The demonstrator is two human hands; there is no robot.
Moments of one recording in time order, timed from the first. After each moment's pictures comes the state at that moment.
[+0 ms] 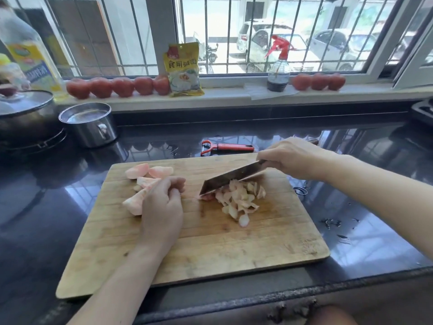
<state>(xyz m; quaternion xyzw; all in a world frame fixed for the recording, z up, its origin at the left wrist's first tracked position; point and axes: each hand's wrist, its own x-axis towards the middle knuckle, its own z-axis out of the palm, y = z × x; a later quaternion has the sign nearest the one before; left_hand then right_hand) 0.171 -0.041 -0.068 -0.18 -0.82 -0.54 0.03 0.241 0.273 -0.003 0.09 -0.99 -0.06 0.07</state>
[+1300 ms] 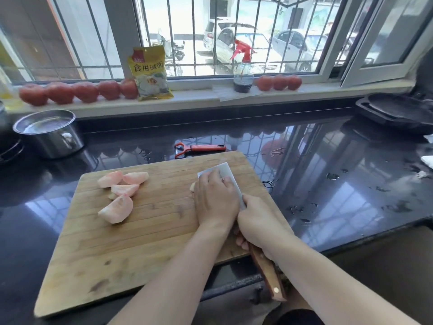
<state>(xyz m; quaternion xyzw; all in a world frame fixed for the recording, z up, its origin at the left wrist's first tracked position) 0.226 0.086 -0.063 -0.22 -0.88 -0.43 -0.03 0.322 0.115 -0.035 -0.41 -0.78 0.47 0.02</state>
